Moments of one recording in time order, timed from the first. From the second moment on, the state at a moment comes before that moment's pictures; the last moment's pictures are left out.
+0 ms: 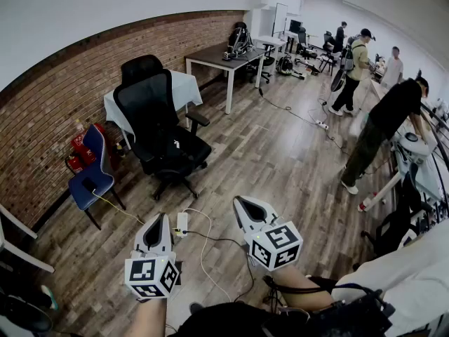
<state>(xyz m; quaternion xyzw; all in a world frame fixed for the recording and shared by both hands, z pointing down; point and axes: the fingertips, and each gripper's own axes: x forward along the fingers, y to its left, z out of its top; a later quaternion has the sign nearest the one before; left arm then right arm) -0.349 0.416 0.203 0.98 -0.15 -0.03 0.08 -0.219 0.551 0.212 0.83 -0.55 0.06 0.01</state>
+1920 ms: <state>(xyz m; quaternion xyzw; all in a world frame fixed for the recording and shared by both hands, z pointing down) -0.251 0.259 0.224 0.98 -0.17 -0.02 0.09 -0.114 0.385 0.236 0.79 -0.61 0.08 0.01</state>
